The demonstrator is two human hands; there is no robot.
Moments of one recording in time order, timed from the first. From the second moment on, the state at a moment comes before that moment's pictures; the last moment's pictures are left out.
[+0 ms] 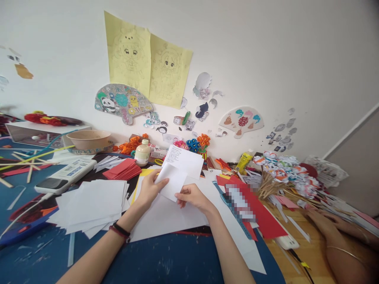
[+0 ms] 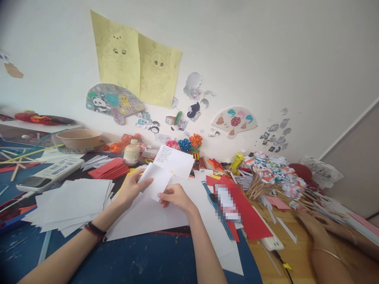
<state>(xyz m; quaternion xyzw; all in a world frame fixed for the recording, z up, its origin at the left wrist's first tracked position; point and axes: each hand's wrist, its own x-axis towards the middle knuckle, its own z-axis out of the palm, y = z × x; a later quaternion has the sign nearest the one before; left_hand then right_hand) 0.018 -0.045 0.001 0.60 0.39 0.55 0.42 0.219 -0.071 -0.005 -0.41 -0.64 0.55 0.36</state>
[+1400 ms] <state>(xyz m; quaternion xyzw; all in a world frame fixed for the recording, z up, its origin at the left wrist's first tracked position) -0.008 -0.023 -0.004 0.59 0.43 0.42 0.54 0.237 -0.053 -0.021 -0.45 -0.65 0.45 0.41</state>
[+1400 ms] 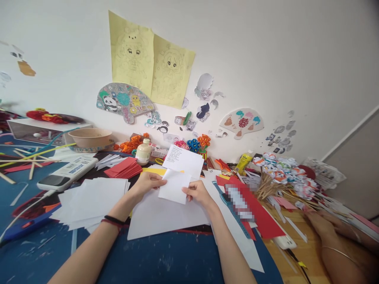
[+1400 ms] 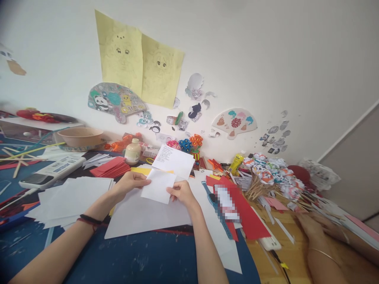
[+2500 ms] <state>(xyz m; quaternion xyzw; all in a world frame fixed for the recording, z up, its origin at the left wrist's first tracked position) -0.013 -0.020 -0.013 0.66 0.43 0.41 0.46 0.230 -0.059 -0.020 -0.46 -0.66 0.46 0.39</state>
